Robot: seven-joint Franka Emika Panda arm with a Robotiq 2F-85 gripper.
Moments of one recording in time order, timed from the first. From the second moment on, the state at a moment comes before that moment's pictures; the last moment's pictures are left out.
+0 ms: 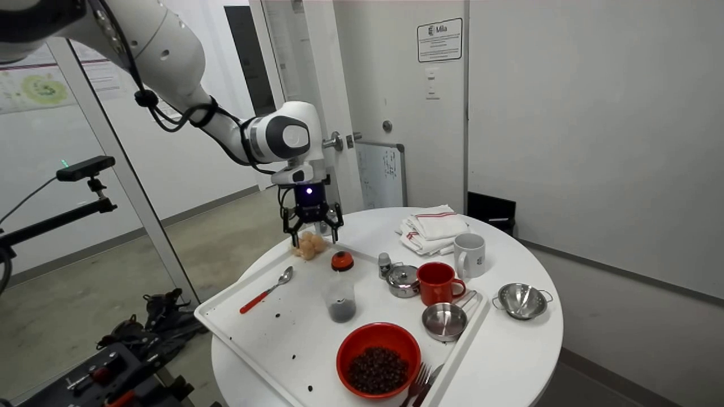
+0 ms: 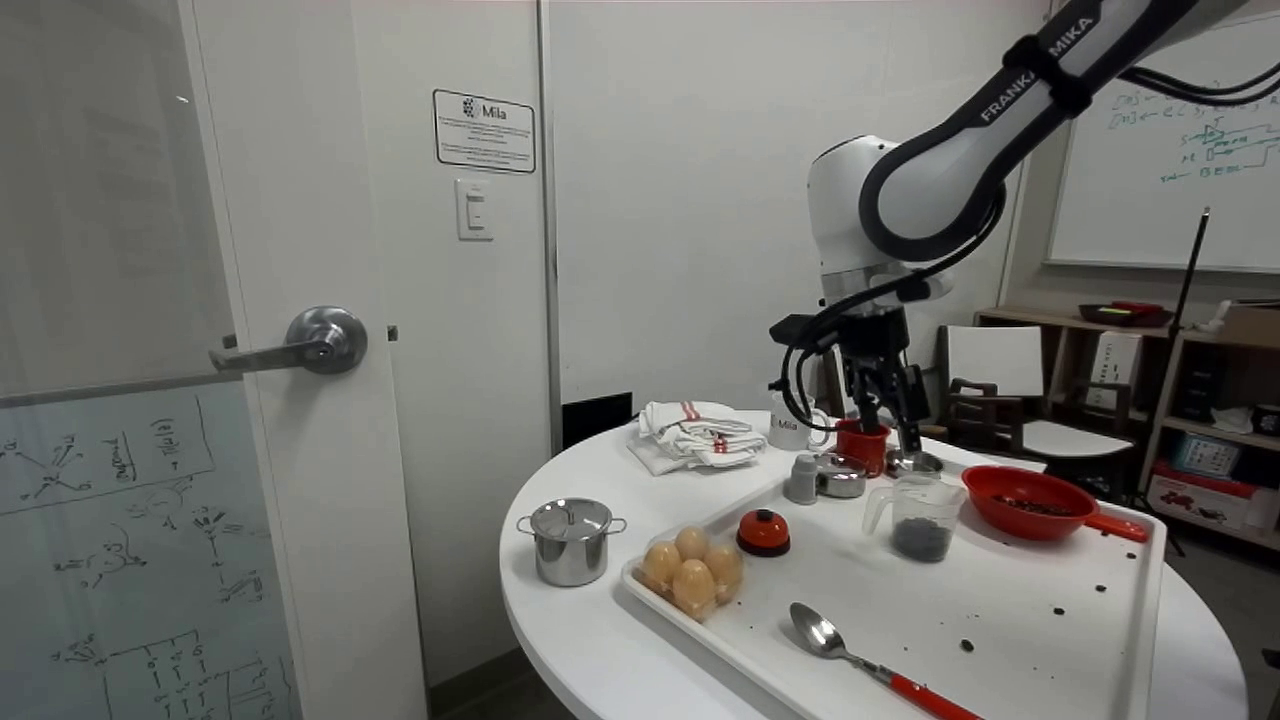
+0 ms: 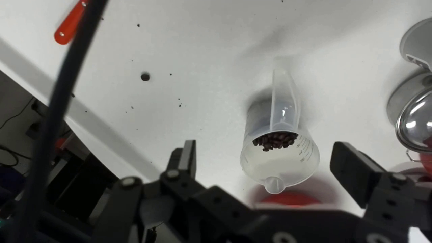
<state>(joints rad) 0.09 0.54 -0.09 -1.87 -0.09 2.18 2.41</state>
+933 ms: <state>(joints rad) 0.10 0.67 -0.09 -1.82 -0.11 2.17 2.37</state>
